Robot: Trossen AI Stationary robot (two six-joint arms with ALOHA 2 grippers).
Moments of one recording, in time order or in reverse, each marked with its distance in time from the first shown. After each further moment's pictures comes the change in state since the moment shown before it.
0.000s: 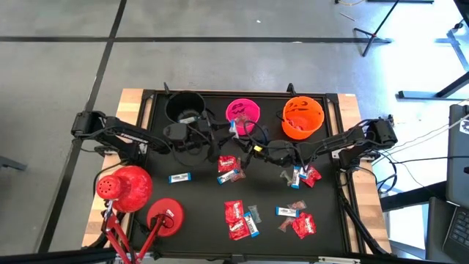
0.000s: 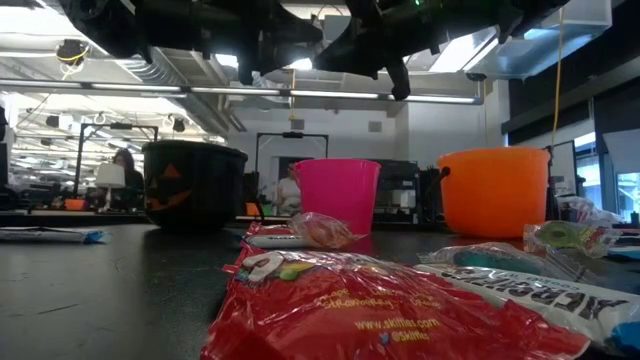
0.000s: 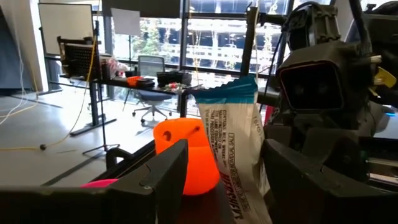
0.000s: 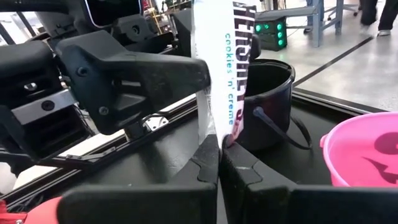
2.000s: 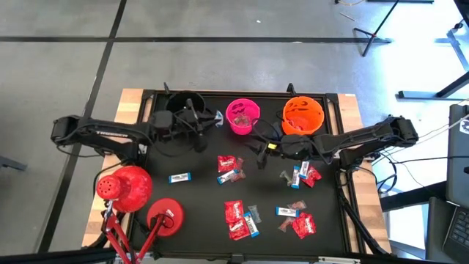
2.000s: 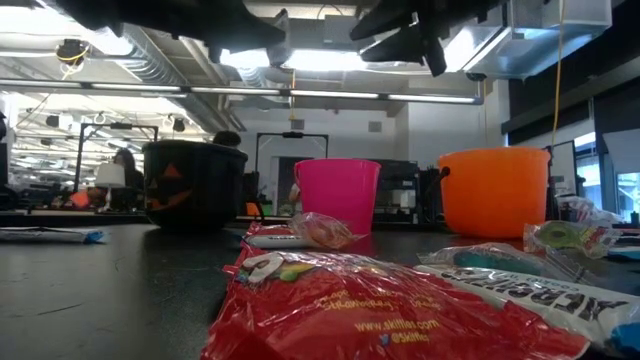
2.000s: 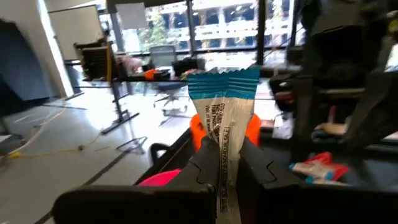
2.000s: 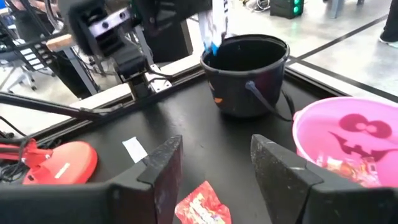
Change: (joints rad) left arm 0.107 -0.328 -0.002 -0.423 0.049 0.148; right arm 0.000 -0.262 0.002 -0.441 -0.109 0.006
